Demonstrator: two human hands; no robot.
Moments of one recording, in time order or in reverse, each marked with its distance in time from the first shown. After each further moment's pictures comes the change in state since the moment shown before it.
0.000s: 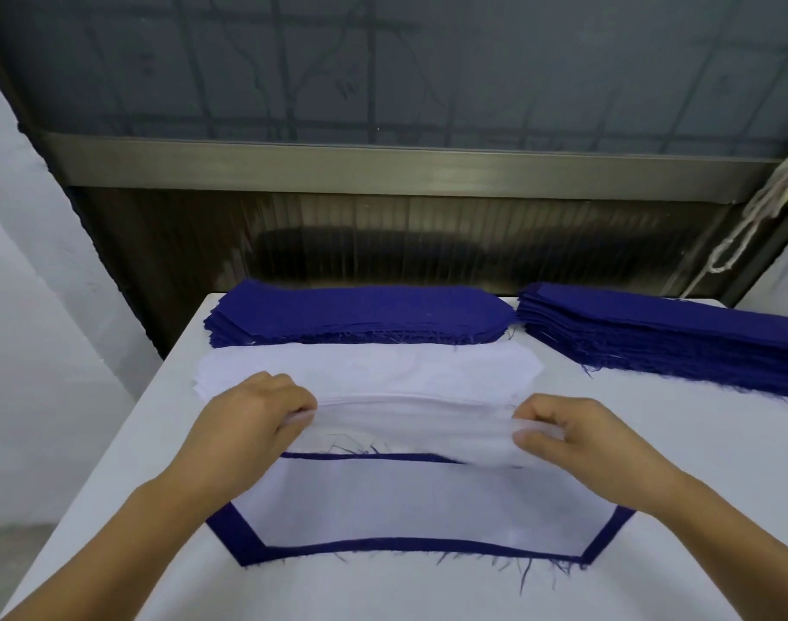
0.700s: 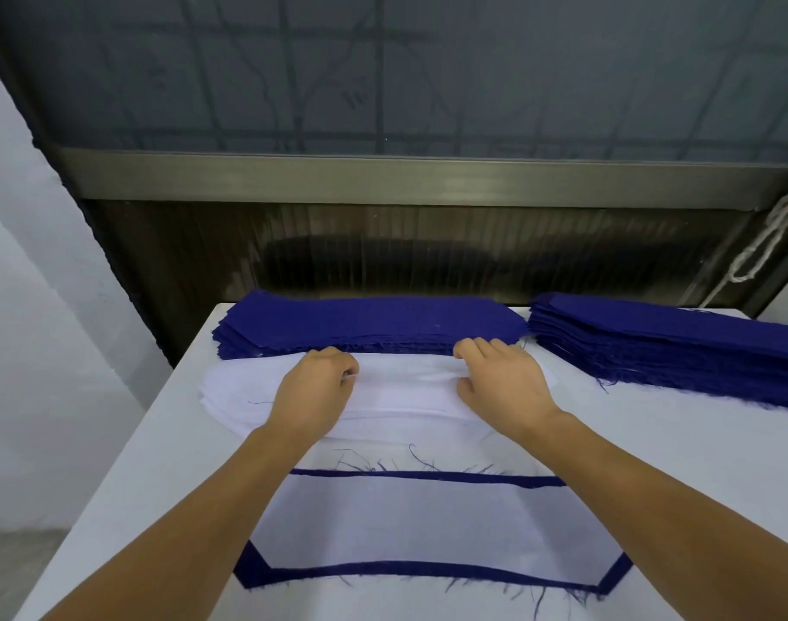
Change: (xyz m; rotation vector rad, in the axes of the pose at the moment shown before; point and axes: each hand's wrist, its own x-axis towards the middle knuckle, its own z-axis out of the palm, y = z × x) left_hand 0.088 0.001 0.061 -0.080 0.086 -0.152; right_hand 0.128 0.008 0.046 -0.811 0.325 -0.130
